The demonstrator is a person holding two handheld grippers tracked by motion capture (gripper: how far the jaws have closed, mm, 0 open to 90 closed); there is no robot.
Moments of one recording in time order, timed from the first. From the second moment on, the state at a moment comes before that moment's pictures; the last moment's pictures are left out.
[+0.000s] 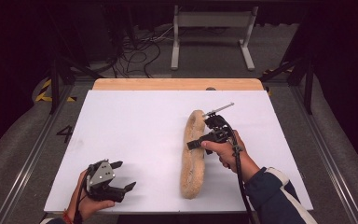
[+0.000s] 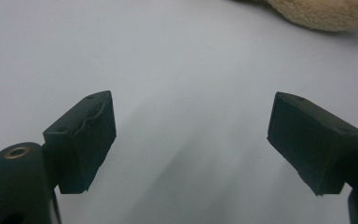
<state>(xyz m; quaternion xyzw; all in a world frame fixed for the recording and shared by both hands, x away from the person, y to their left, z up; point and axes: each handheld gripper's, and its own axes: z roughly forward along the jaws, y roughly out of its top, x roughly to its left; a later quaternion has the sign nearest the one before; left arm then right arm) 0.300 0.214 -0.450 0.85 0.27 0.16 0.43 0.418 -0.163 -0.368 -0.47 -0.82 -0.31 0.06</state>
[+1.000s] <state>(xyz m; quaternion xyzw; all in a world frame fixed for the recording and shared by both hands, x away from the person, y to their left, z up) 0.317 0.246 -0.460 0.82 0.34 0.19 0.43 0.422 -0.148 -0.353 -0.41 -0.87 -0.26 0.02</state>
